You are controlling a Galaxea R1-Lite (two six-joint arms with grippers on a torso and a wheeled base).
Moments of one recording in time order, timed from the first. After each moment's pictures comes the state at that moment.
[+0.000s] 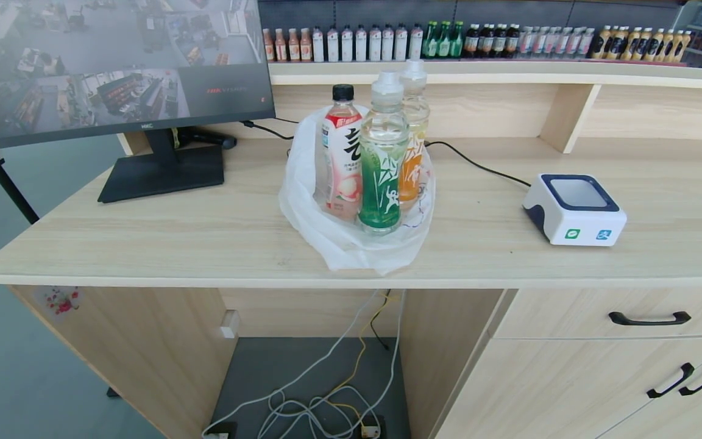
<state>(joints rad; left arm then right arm) 0.00 0.00 0.00 0.00 0.00 0.00 0.00 0.00 0.00 0.00 0.02 -0.01</state>
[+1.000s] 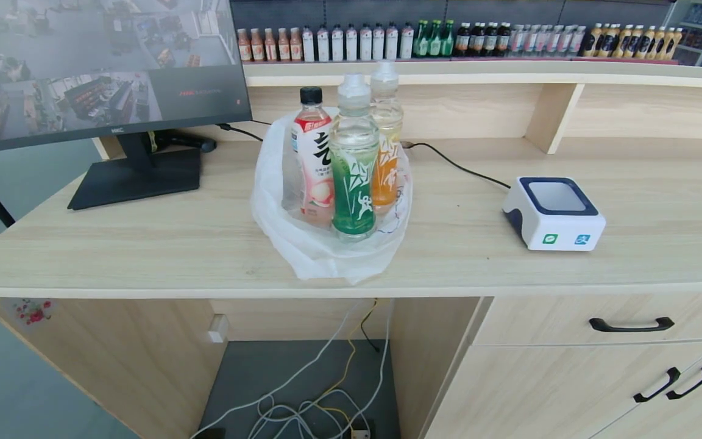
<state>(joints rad) 0.00 0.00 0.00 0.00 0.00 0.00 0.00 0.00 0.00 0.00 0.02 -0.01</state>
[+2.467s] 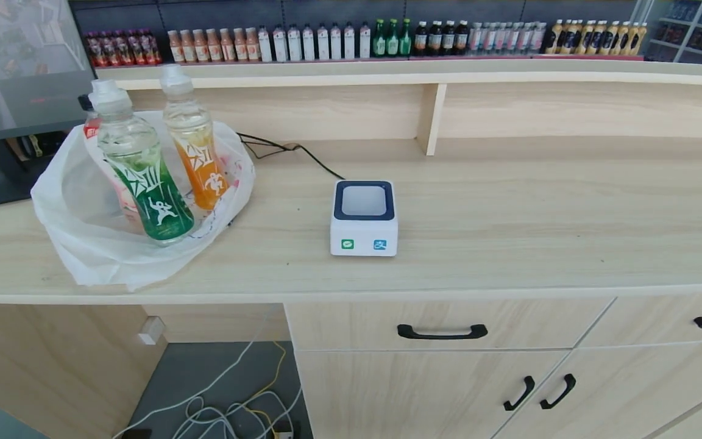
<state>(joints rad) 0.00 0.00 0.00 0.00 0.00 -0.01 0.00 0.00 0.00 0.00 0.02 -0.01</state>
